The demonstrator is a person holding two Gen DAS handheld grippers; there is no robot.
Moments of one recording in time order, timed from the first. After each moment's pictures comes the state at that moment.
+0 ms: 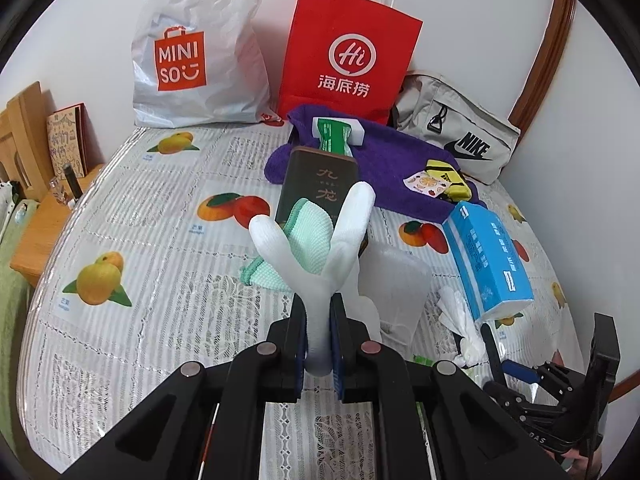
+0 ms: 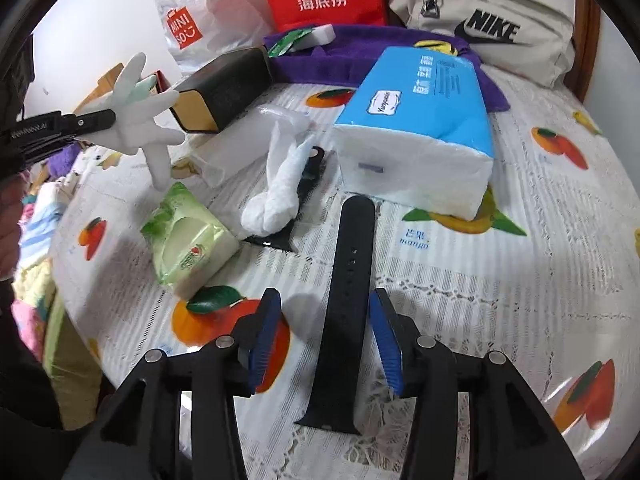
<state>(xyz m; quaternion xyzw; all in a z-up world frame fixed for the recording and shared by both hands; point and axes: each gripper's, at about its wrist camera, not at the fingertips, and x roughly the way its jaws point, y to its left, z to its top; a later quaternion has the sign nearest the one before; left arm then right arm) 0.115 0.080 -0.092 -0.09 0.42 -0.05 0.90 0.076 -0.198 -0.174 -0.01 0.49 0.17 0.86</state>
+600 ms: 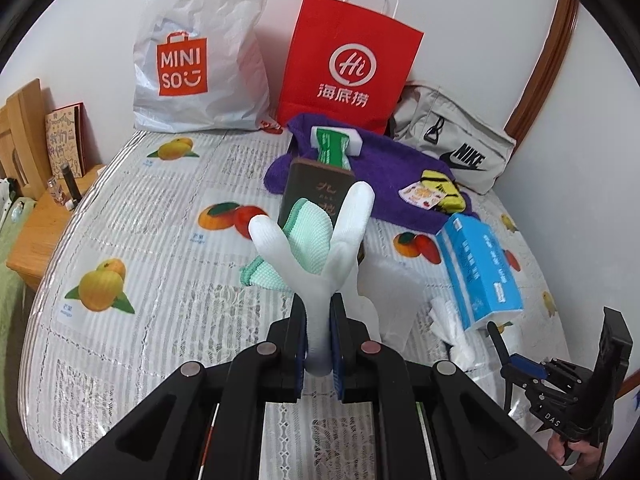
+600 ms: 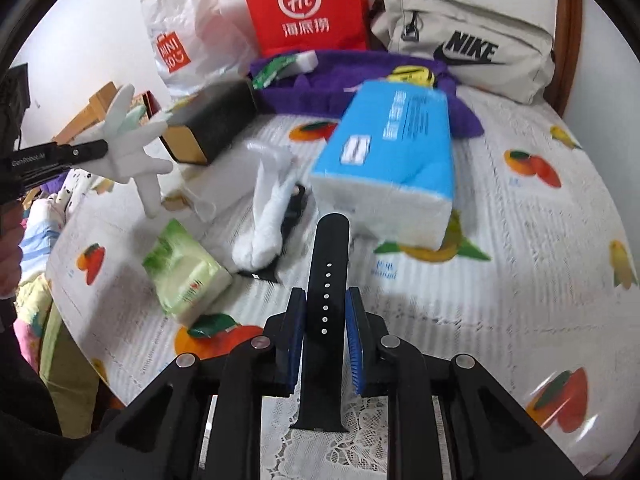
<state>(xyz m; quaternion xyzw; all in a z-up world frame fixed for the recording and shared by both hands) 0.117 0.087 -0.078 -0.10 0.41 -0.06 0.90 0.081 -0.212 -0.136 0.01 0.47 0.16 0.87</state>
